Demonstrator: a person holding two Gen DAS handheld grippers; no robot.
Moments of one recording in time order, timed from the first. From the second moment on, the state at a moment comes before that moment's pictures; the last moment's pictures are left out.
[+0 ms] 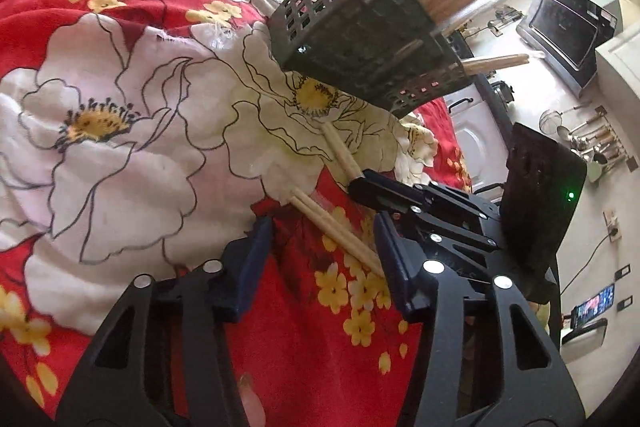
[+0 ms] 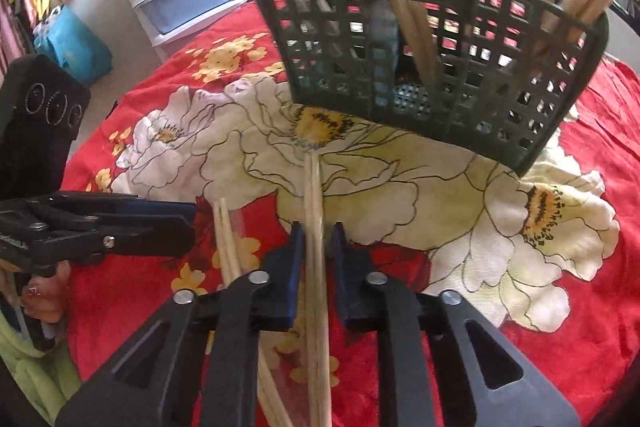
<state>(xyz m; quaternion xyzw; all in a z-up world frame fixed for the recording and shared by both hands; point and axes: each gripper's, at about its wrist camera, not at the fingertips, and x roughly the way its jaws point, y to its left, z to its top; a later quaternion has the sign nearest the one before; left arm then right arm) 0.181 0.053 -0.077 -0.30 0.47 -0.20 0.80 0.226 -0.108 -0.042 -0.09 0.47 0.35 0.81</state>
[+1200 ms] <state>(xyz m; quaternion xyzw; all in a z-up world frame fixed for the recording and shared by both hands) 0.176 0.070 -0.015 -0.25 0.36 -0.22 0.87 0.182 -0.161 0.058 -0.02 0.32 0.34 0.88</state>
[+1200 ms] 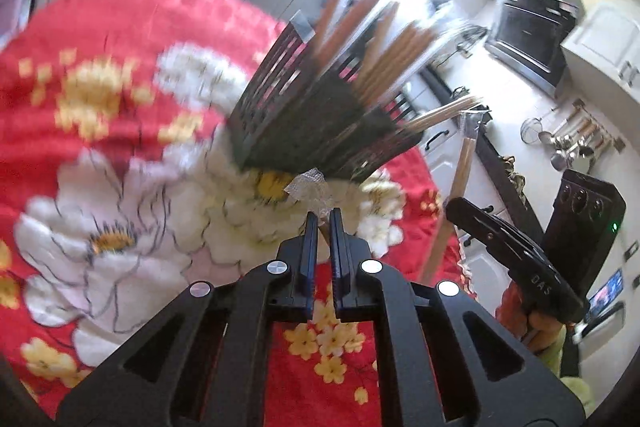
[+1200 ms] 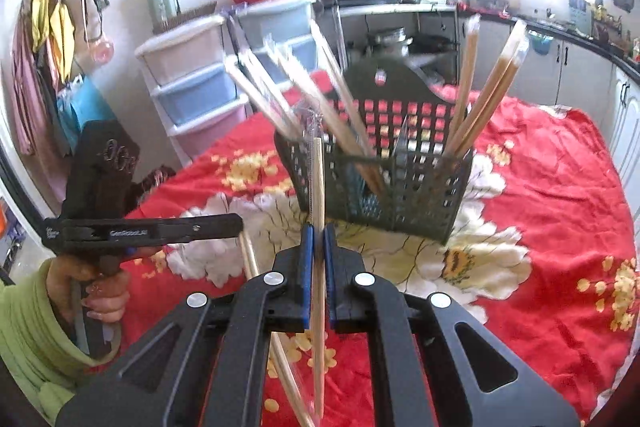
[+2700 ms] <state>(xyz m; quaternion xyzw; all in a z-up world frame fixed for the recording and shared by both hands) 0.197 -0.005 0.175 -0.11 0.13 -0.22 0.96 0.196 -0.213 0.178 0.04 0.11 0.27 0.96</state>
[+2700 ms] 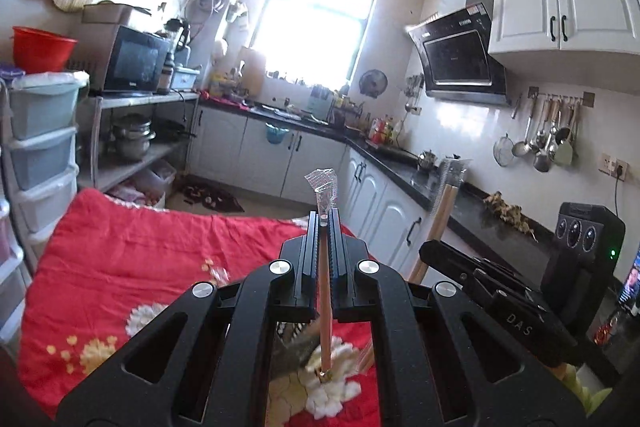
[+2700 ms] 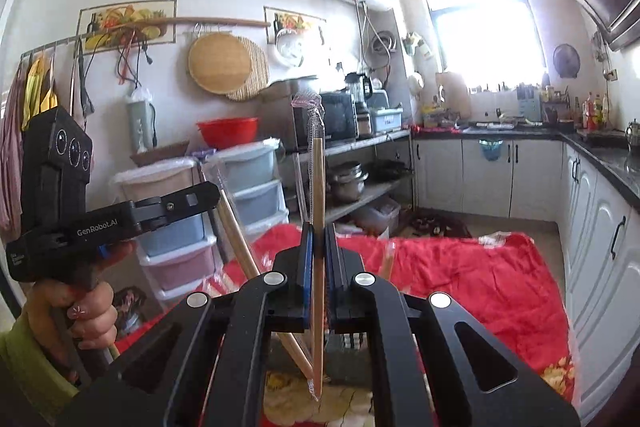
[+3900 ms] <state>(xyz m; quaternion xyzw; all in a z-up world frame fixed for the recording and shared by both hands) 0.242 -0.003 0.151 -0.08 0.12 -0.13 0.98 0.255 -0.183 0.169 0.05 0.07 0.22 0.97</state>
